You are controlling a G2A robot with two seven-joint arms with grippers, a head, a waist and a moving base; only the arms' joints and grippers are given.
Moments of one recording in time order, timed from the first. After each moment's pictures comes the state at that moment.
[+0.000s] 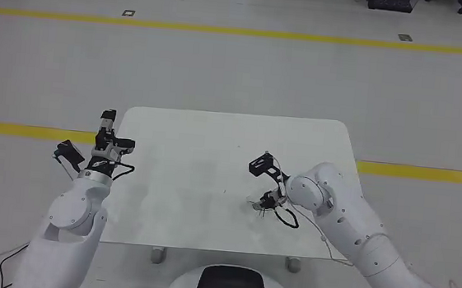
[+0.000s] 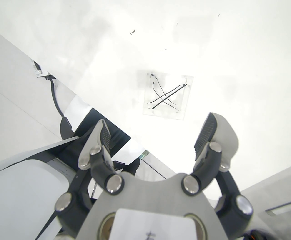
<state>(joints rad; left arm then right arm) 1.73 -1.15 -1.60 -1.80 -0.42 0.00 0.00 -1.12 -1.15 0.87 -1.57 -0.88 -0.08 1.28</state>
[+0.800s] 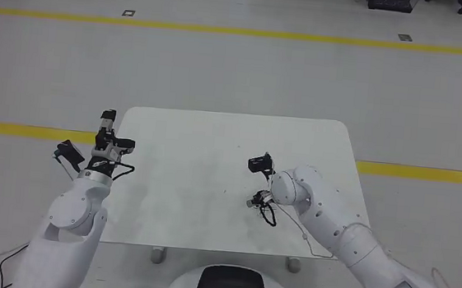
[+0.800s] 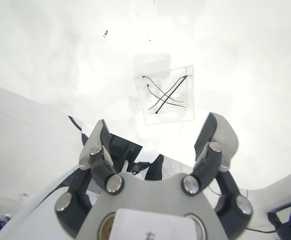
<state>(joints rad) 1.73 -1.15 -1.60 -1.80 -0.42 0.00 0.00 -1.04 -1.24 0.74 -1.39 -0.87 0.33 1.26</state>
